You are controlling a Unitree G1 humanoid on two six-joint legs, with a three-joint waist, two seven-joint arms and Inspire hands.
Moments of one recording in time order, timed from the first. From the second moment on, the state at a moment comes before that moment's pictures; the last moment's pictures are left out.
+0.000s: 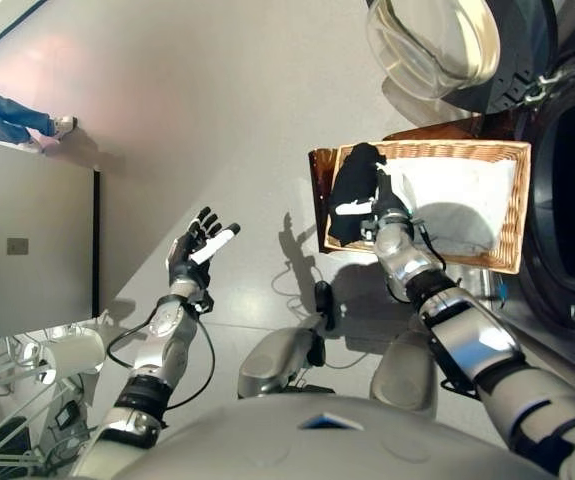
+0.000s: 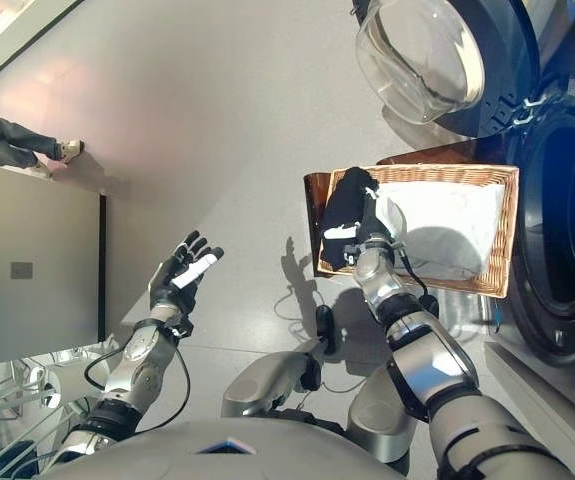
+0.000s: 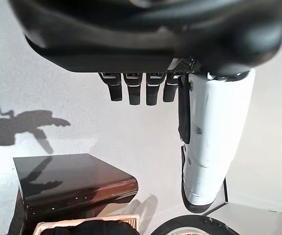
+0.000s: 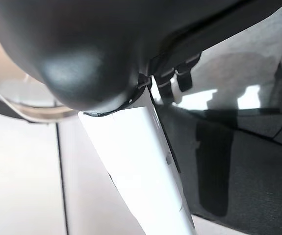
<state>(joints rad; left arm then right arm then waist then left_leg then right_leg) 0.09 0.23 -0.22 0.38 -0.65 -0.14 0.09 -0.61 -0.27 0.48 1.06 -0.04 0.09 -0.43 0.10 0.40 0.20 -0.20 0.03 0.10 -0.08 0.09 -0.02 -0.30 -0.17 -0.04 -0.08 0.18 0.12</state>
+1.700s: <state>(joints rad) 0.09 0.23 -0.22 0.39 -0.66 -0.14 0.11 -0.64 -0.25 0.60 1.20 -0.11 0.09 -0.37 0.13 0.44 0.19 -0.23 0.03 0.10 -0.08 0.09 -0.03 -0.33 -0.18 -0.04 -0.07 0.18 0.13</state>
